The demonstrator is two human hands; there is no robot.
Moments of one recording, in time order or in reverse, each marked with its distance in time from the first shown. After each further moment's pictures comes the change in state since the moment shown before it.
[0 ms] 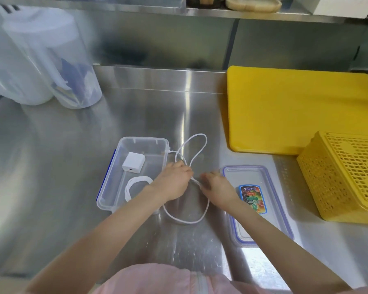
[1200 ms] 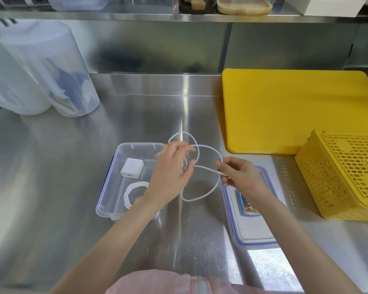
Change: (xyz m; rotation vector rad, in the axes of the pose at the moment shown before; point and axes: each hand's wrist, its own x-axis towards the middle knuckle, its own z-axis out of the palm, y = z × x) left_hand -0.015 0.018 -0.036 -0.498 0.659 -0.111; right_hand -0.029 -0.006 -0.070 1.007 0.145 0.101
